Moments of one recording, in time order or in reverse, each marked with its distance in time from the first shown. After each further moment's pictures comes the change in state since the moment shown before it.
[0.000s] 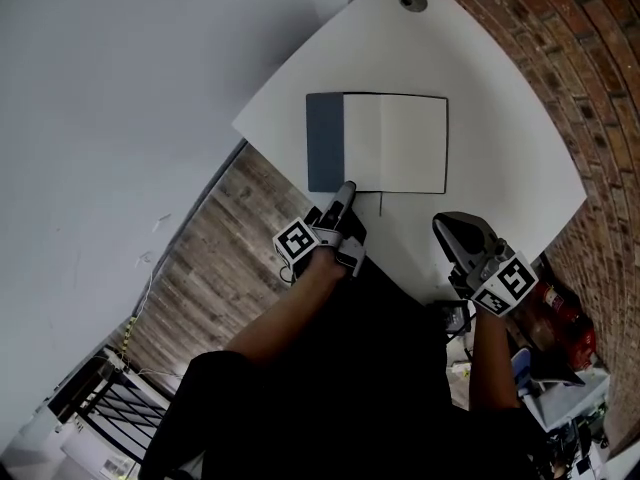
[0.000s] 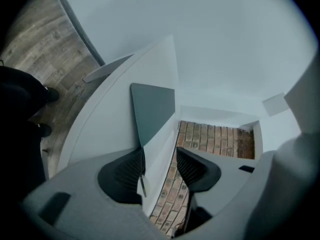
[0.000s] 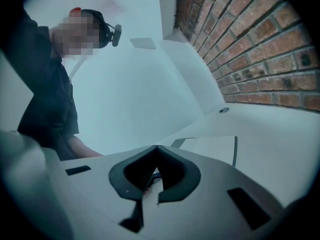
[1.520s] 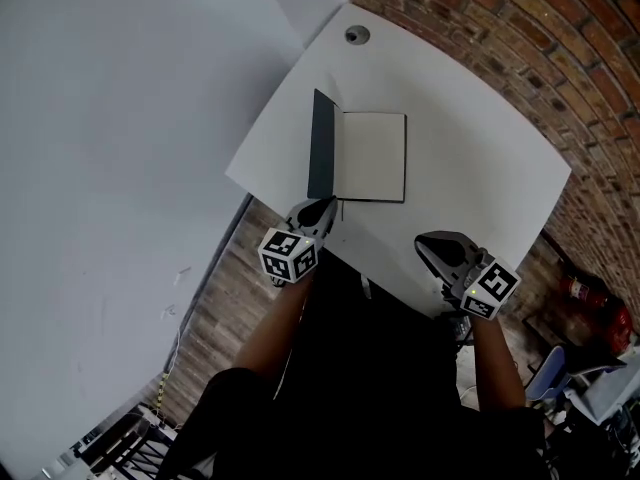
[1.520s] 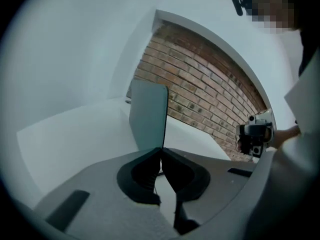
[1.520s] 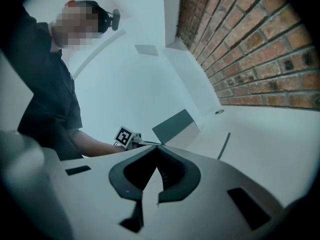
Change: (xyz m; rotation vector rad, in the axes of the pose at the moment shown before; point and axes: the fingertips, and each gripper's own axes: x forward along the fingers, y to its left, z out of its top) left arm 0.021 -0.074 -0.030 1.477 0.453 -0.021; right arm -0.047 0.017 -0.023 -0.019 -0.048 -0.015
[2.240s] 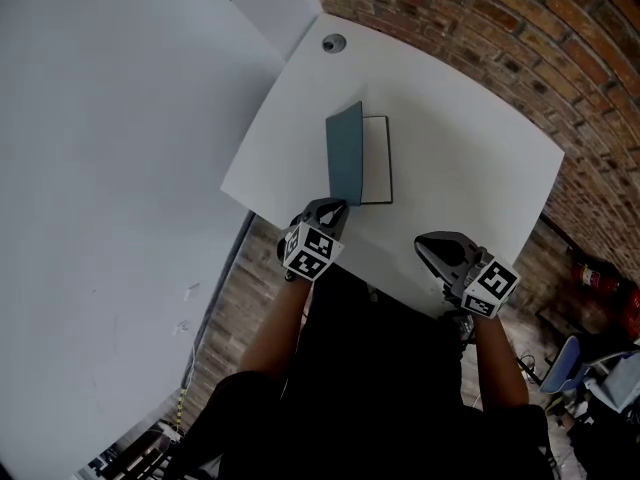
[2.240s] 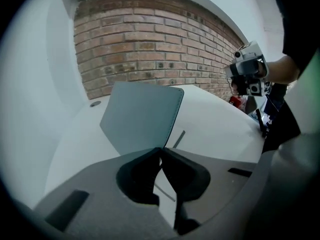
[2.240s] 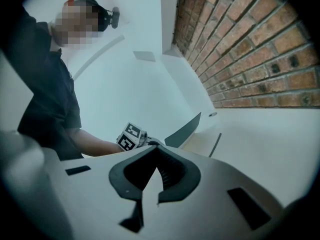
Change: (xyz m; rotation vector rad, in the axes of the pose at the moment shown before) left arm 0.045 -0.037 -0.034 0.592 0.393 -0.037; right arm -0.029 -0.008 -0.005 0.013 -0.056 -0.035
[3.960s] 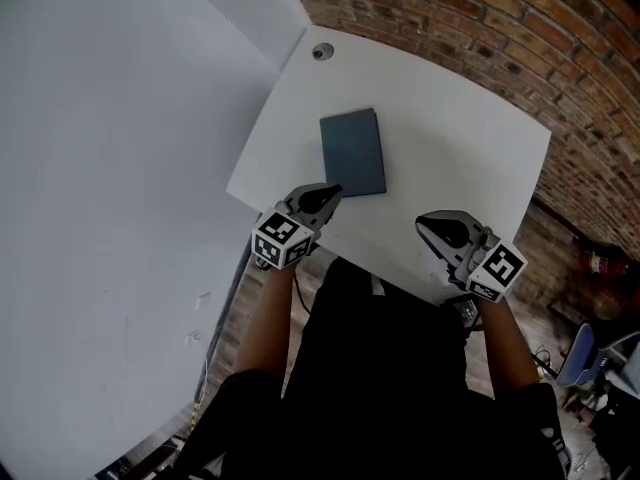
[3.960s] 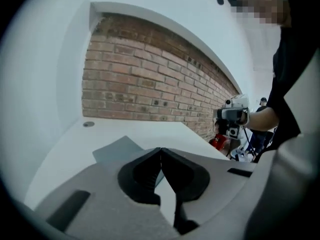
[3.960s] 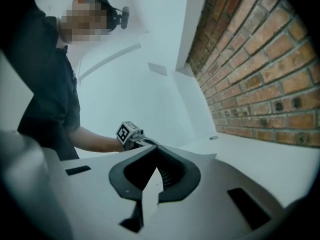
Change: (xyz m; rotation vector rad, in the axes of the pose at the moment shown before) left arm -0.073 -0.003 0.088 -0.141 -0.344 -0.179; right arm -0.030 0.025 0.046 -0.183 -0.121 -0.021
